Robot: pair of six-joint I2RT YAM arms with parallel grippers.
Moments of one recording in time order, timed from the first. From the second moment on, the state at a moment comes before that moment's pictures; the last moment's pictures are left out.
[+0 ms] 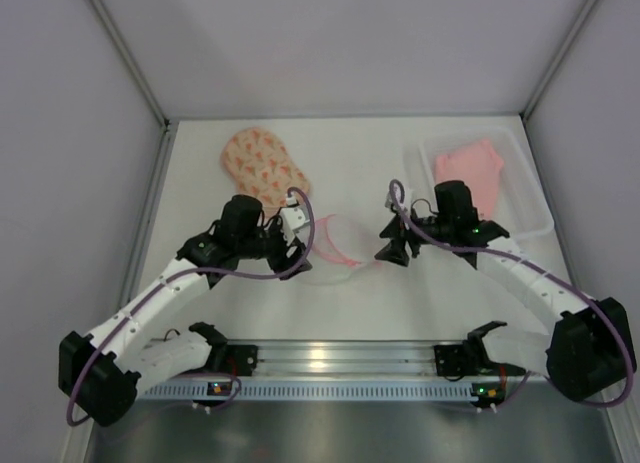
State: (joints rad) left arm -0.56 0.99 0.78 -0.45 0.51 0.32; right arm 0.37 1.16 0.73 -0.28 -0.85 -0.37
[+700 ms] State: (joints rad) left arm -0.57 0.96 0.79 -0.45 0.49 0.18; right arm 0.64 1.25 0.61 -0.06 -0.67 -0.82
